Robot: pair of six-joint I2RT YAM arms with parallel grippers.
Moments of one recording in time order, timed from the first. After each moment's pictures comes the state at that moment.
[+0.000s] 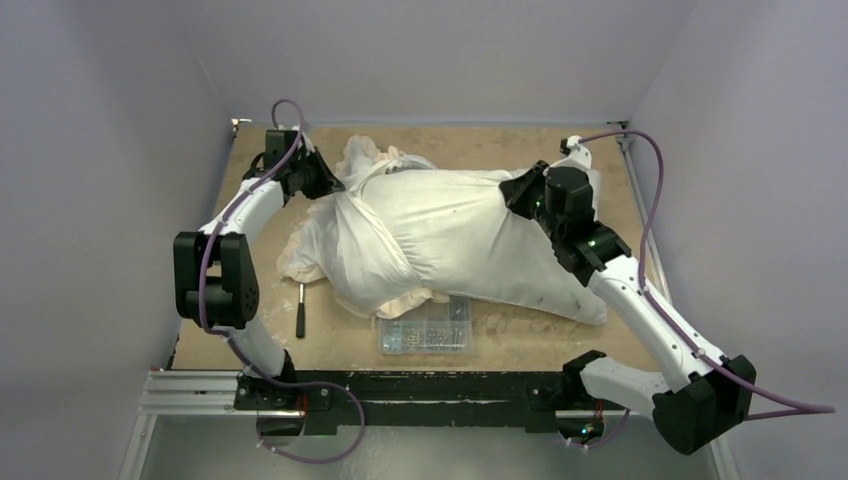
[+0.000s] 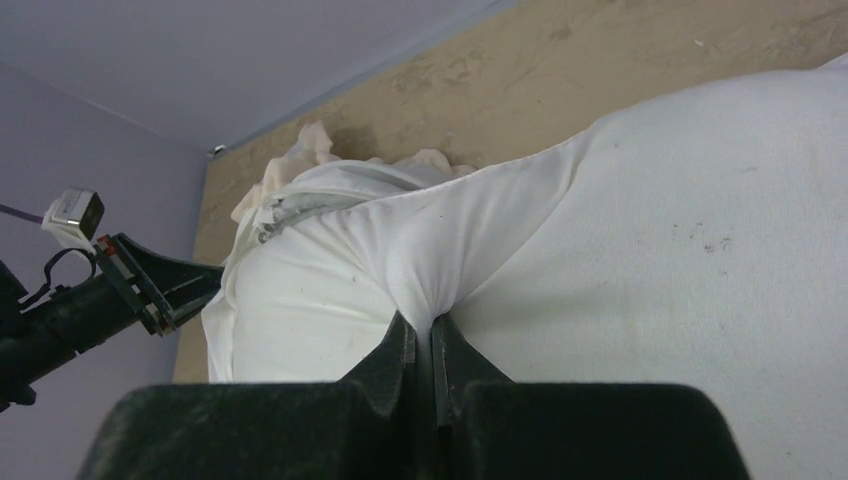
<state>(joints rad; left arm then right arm) -0.03 1.71 1.28 -0.32 0.28 -0.50 0.43 1.09 1.00 -0.22 0.22 0.72</state>
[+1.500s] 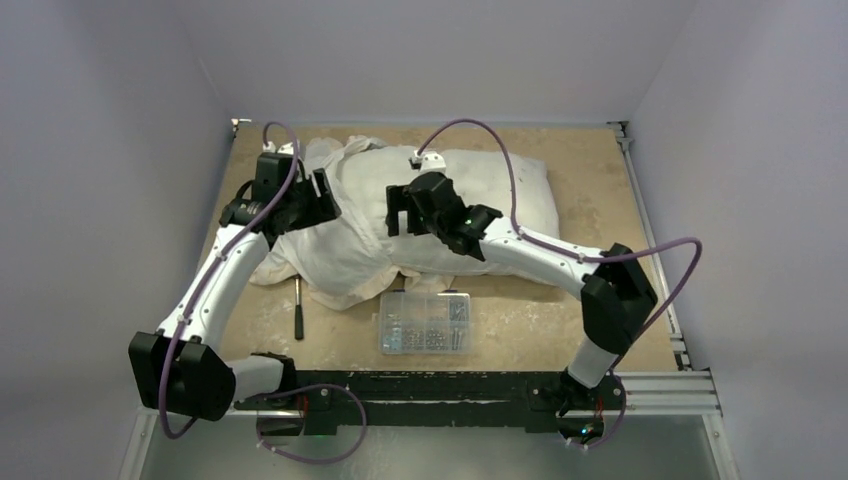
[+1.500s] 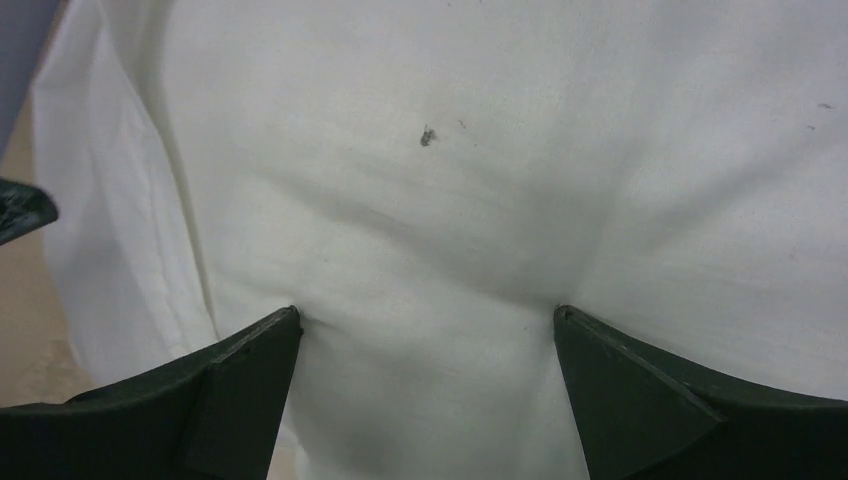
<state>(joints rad) -0.17 1.25 1.15 -0.63 0.01 -0.43 0.85 1.67 1.32 -0.21 0.28 0.50</state>
